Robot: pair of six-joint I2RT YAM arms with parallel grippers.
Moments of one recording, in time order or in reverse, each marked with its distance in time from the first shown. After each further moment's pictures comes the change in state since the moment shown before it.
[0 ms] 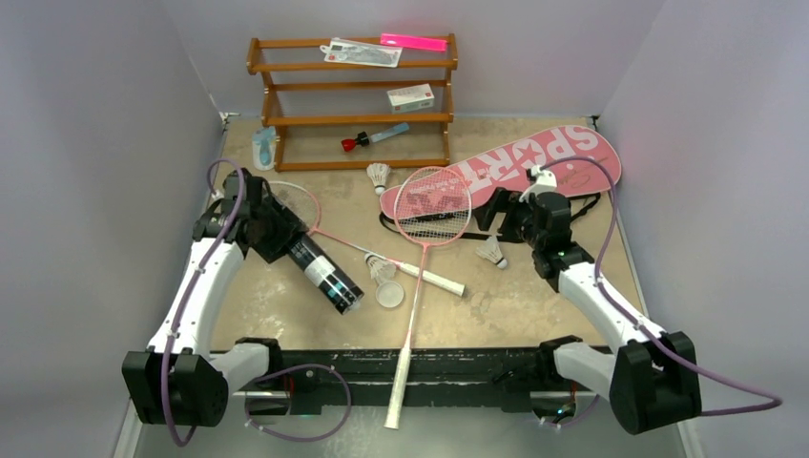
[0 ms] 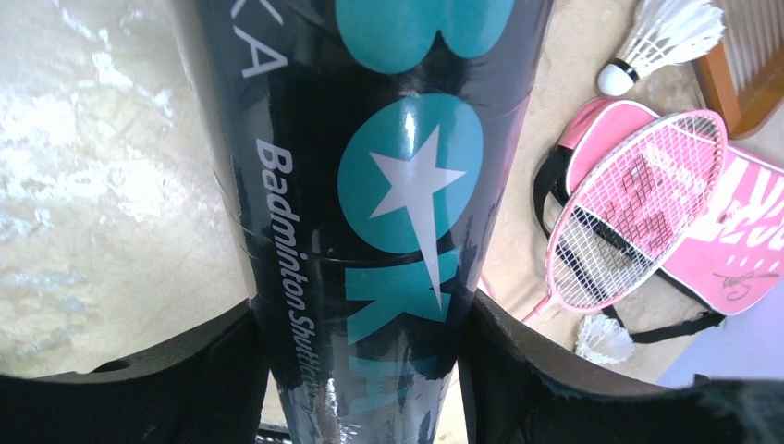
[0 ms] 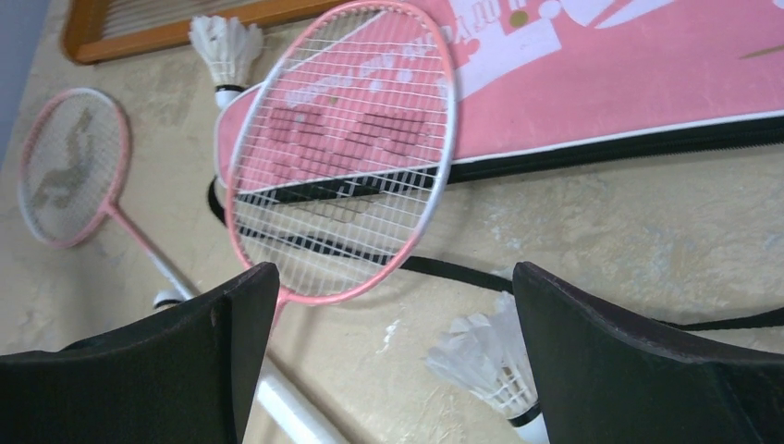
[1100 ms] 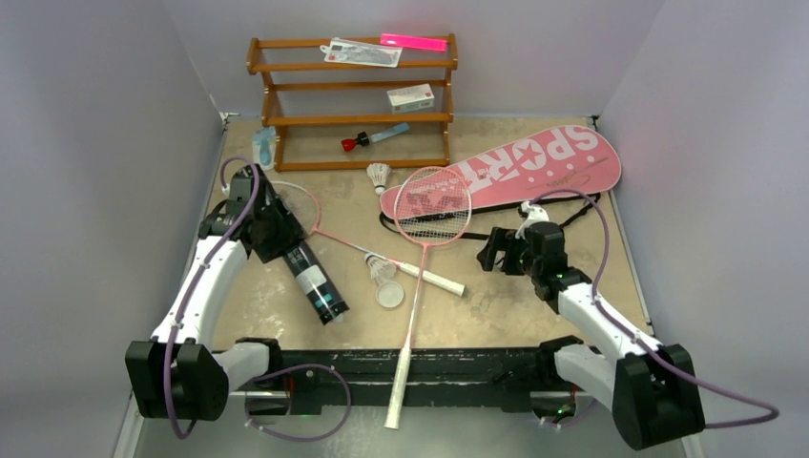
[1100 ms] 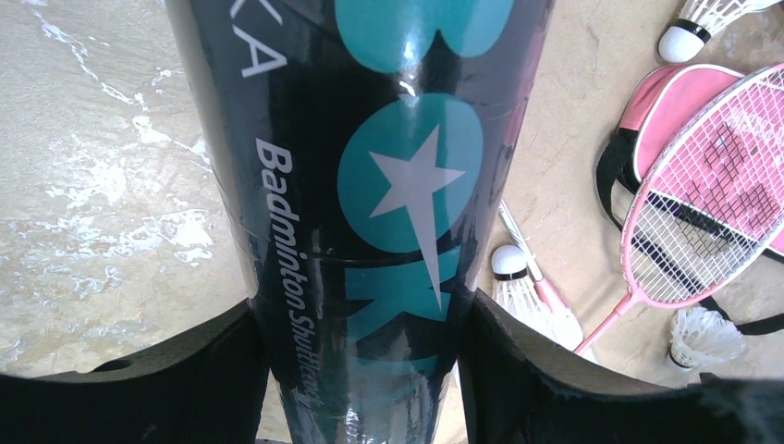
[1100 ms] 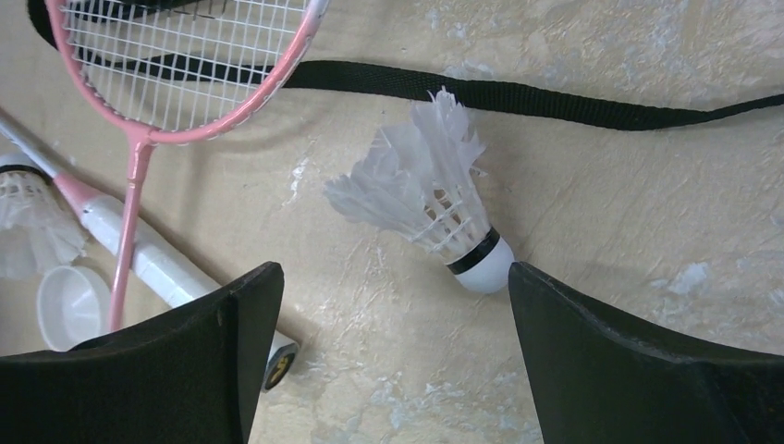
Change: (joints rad) left arm 0.001 0.030 -0.031 0.064 -0.023 0.226; right arm 0.001 -0.116 -0.177 -0.198 -0.021 -0.049
